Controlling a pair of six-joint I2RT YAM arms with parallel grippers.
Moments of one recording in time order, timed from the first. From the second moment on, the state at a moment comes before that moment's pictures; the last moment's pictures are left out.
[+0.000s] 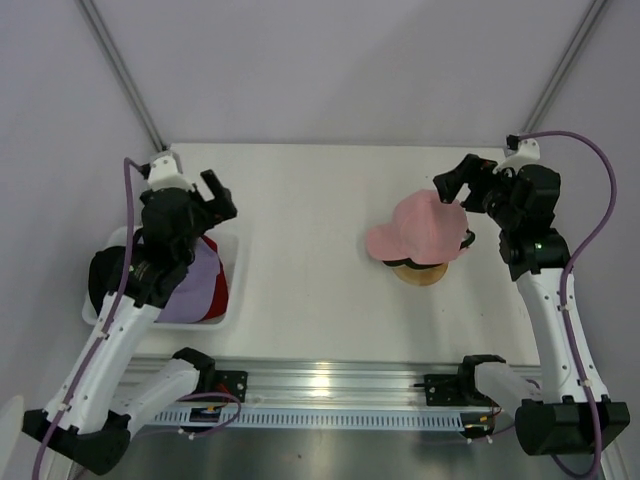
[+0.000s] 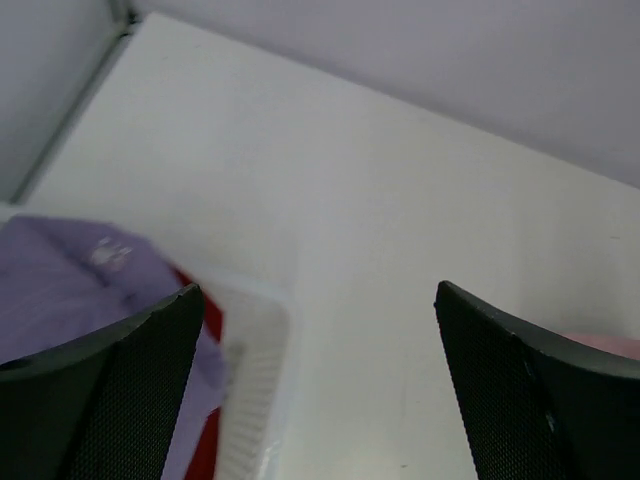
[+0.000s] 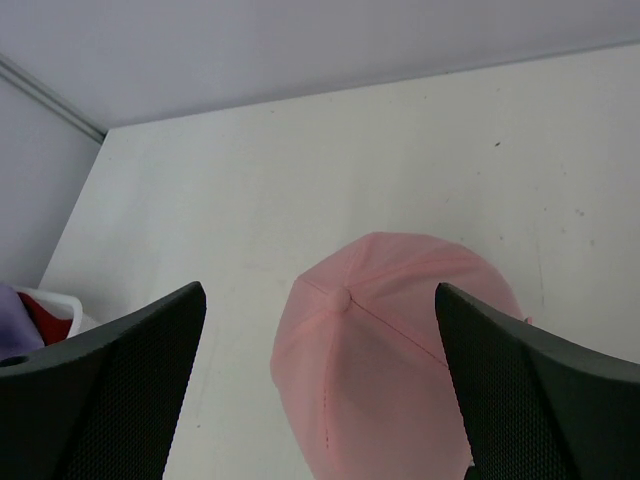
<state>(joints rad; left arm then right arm) -0.43 0.93 1.15 -0.50 -0.45 -0.42 0.04 1.02 1.18 -0.36 -0.25 0.34</state>
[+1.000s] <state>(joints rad) 0.08 0.91 0.84 -0.59 -0.35 -0.33 0.05 1.11 1.13 -0.25 -0.40 0.38</state>
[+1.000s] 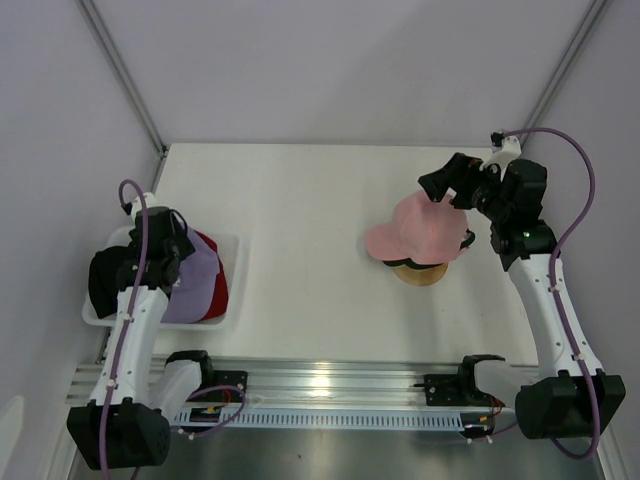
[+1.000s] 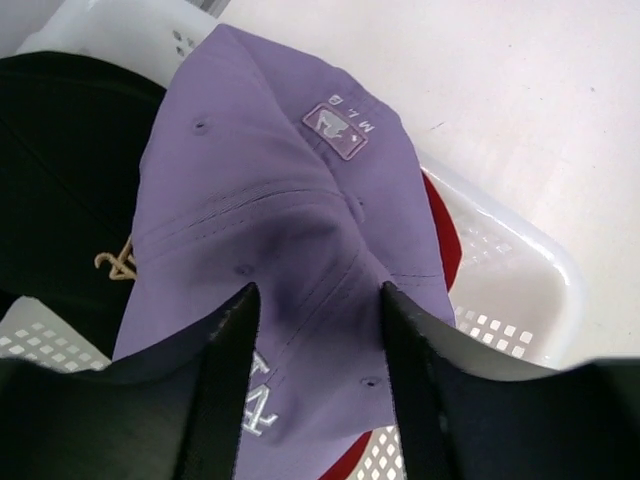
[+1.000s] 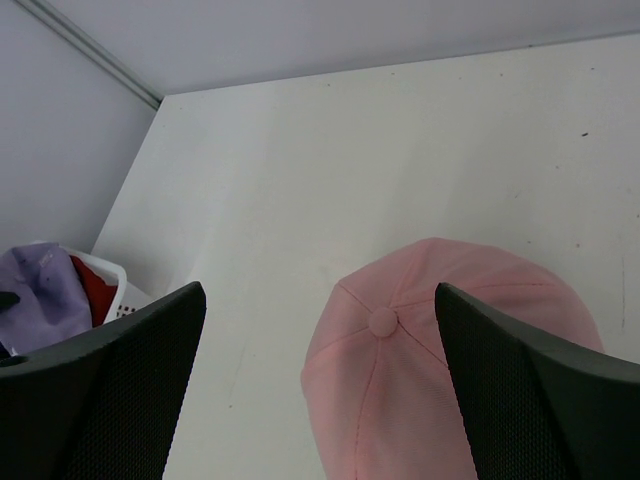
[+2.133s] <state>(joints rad) -0.18 0.75 1.00 -0.26 0.71 -0.27 0.46 1.32 1.16 0.16 -0.51 0.75</state>
